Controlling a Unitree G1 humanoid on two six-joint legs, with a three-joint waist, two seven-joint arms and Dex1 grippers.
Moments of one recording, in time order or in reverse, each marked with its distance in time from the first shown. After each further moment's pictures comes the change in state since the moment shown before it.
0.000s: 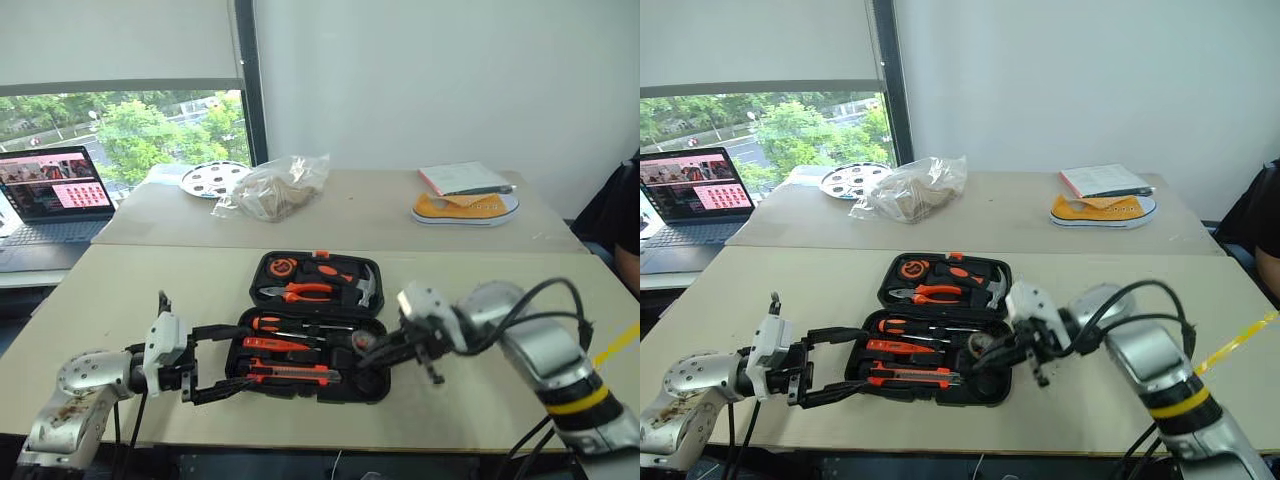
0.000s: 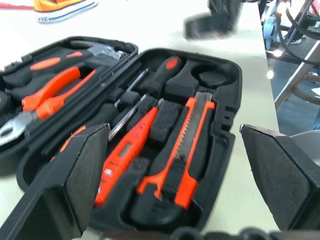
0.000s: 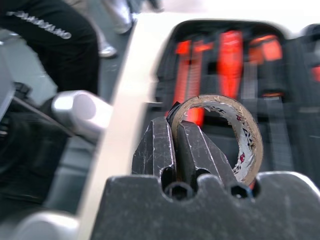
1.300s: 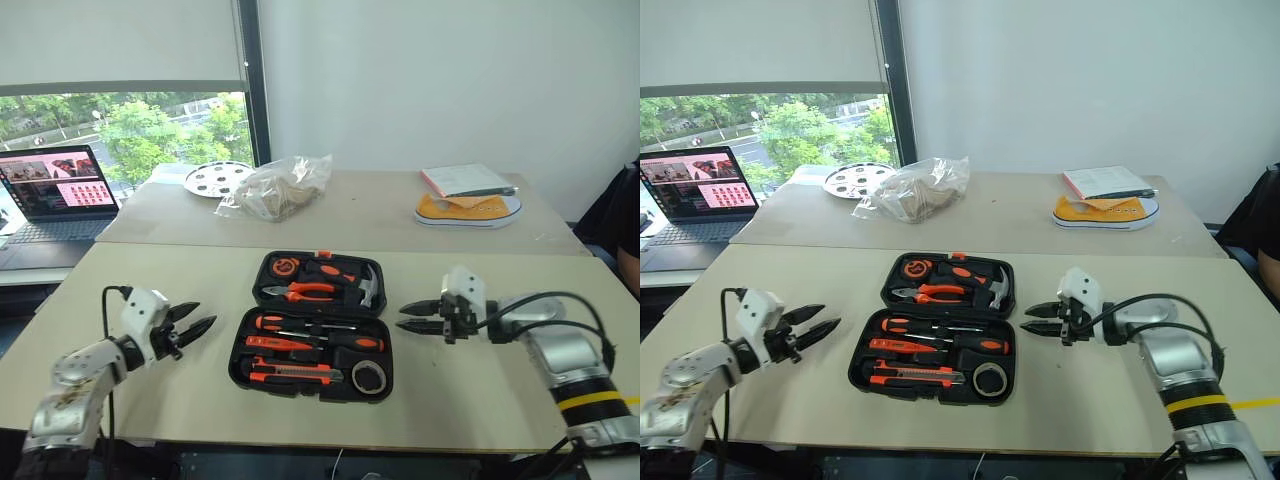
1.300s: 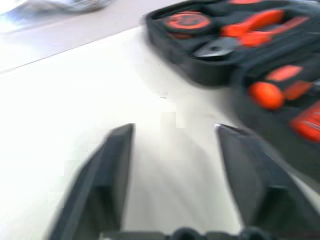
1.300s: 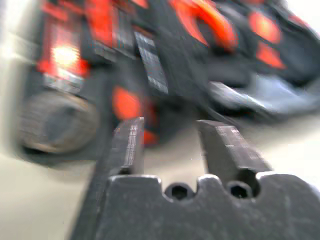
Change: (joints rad) left arm -0.164 -0.103 0.041 0.263 0.192 0.110 0.471; right arm -0.024 0.062 -0.203 0.605 -0.177 -0.483 -0.231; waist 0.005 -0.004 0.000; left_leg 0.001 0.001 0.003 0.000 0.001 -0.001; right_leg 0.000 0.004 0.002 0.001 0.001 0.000
